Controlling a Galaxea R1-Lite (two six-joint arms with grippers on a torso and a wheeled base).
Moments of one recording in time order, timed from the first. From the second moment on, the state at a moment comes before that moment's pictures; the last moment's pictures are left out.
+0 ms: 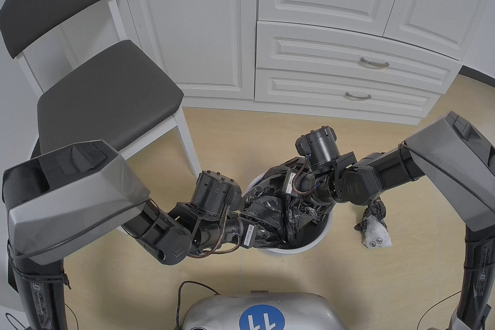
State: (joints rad) left arm -0.65 2.23 -0.99 -0.57 0.00 -0.14; right arm 0.57 2.26 -1.38 -0.16 -0.22 0.67
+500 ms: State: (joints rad) left arm -0.66 2.21 -0.97 -0.58 -0.01 -0.14; right arm 0.55 2.54 -1.61 -0.15 -0.32 0.70
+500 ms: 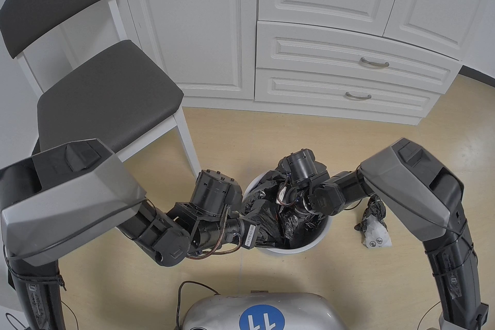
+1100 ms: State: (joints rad) left arm -0.66 2.21 -0.97 -0.70 -0.01 -0.16; right arm 0.55 2.71 -1.96 0.42 -0.27 0.79
